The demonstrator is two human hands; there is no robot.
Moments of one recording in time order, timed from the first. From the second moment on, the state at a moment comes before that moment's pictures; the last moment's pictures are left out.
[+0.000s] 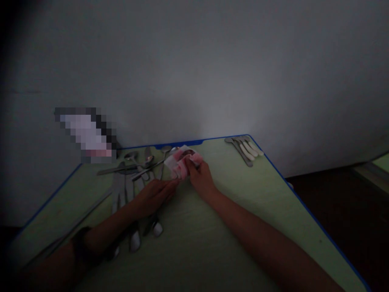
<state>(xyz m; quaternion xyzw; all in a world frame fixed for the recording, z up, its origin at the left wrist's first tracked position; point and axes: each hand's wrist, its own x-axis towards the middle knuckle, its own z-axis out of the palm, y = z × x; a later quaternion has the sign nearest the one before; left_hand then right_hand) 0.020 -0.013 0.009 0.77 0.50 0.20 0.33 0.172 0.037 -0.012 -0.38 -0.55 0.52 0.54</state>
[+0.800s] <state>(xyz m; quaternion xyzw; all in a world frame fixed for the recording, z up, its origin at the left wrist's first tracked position) 0.016 -0.013 0.008 0.83 0.47 0.13 0.28 0.186 0.047 -0.008 -0.33 -0.60 0.57 0.47</state>
